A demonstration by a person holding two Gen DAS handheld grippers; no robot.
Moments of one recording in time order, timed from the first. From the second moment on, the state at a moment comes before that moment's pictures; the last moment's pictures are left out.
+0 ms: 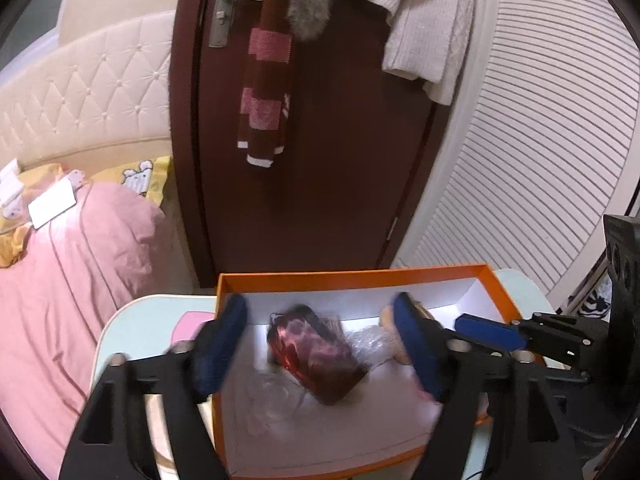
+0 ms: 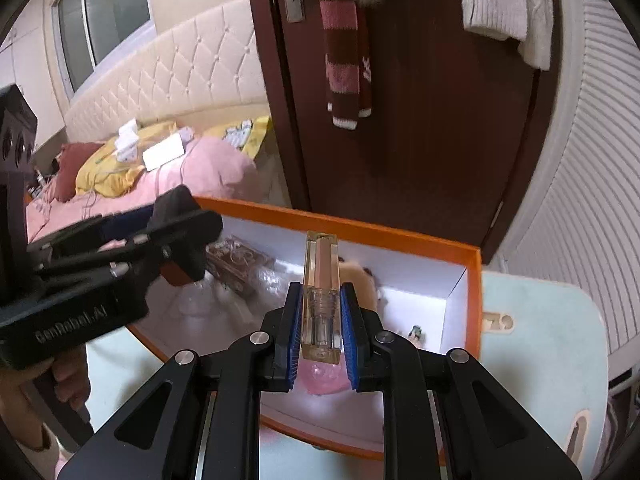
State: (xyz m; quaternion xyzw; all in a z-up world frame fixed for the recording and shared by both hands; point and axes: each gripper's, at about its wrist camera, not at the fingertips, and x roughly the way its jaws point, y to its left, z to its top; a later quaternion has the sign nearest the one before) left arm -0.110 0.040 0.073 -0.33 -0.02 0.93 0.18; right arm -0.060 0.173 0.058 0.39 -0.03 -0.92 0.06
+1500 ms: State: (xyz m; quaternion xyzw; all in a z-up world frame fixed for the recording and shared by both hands) left arm 0.021 0.022 0.022 -0.37 -0.05 0.92 0.11; right arm 0.035 0.191 0.053 0.40 -0.05 -0.91 -0.03
